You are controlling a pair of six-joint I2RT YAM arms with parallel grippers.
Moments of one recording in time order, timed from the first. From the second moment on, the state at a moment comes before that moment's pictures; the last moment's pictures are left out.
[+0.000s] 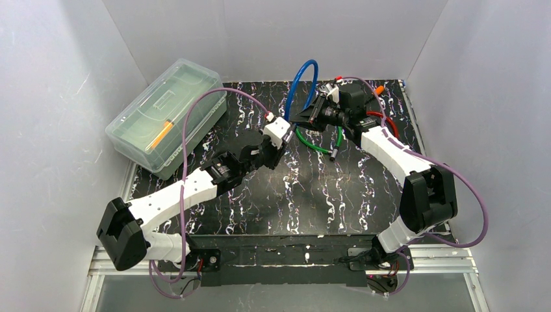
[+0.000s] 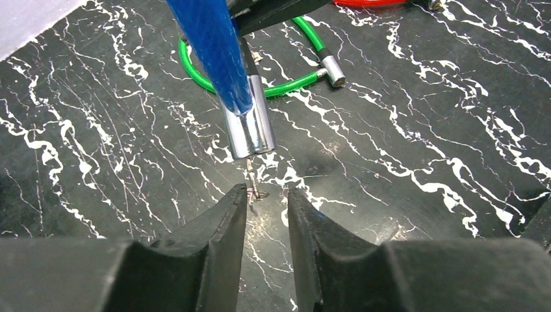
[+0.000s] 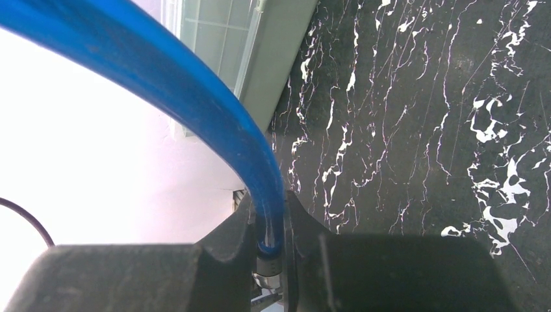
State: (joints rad) left arm -0.85 1.29 0.98 -0.06 -0.10 0.04; right arm 0.39 1.58 1.23 -0.06 -0.60 0.99
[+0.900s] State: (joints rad) left arm -0.72 1.20 0.94 -0.03 0.25 -0.19; right arm 0.39 1.56 1.18 0.00 -0.64 1.01
